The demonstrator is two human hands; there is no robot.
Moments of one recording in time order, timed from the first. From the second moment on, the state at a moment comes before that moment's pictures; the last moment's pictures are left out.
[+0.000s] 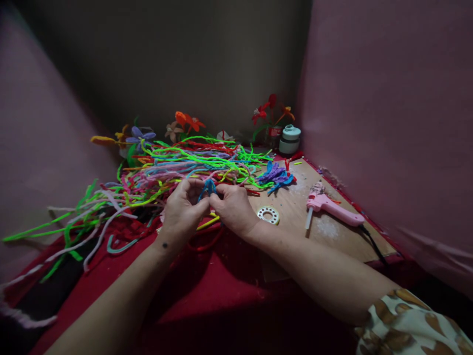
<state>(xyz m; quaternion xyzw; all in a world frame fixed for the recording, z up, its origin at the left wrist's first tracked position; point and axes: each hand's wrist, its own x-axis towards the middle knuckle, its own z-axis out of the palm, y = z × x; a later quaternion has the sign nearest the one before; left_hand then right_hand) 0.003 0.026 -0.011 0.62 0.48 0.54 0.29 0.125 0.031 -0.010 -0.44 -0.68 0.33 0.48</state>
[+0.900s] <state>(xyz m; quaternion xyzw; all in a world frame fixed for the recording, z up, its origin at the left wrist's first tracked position) 0.010 0.021 0.000 0.54 0.53 0.51 0.41 0.126 0.034 -0.013 -0.45 -0.67 0.38 0.44</state>
